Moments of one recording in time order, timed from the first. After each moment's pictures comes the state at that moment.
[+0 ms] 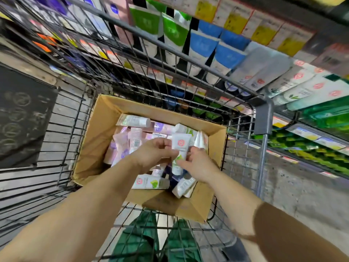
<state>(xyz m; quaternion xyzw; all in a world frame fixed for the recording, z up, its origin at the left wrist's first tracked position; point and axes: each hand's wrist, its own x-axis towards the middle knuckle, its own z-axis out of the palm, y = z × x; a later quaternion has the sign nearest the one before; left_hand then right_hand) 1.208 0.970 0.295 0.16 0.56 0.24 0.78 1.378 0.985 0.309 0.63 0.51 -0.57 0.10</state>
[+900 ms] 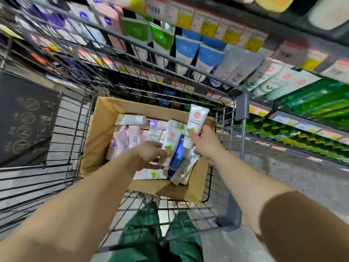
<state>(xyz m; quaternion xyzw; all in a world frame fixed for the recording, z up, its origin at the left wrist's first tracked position) 1.209 0.955 0.306 0.18 0.64 0.07 0.75 1.398 1.003 0.345 0.71 0.43 -0.55 -0.07</state>
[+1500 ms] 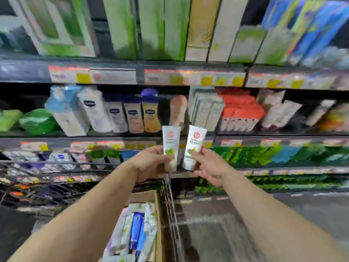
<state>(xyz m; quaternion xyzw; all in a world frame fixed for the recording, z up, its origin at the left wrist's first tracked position) 1.368 1.041 0.606 0.44 0.43 0.23 0.76 1.565 1.001 0.610 0.58 0.32 -0.64 -0.39</state>
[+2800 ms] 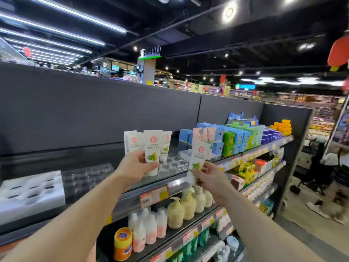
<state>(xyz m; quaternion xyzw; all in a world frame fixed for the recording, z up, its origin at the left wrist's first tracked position) 2.178 1.116 0.849 0.75 0.26 0.33 0.50 2.361 0.957 0.826 0.69 0.36 -0.19 -0.60</state>
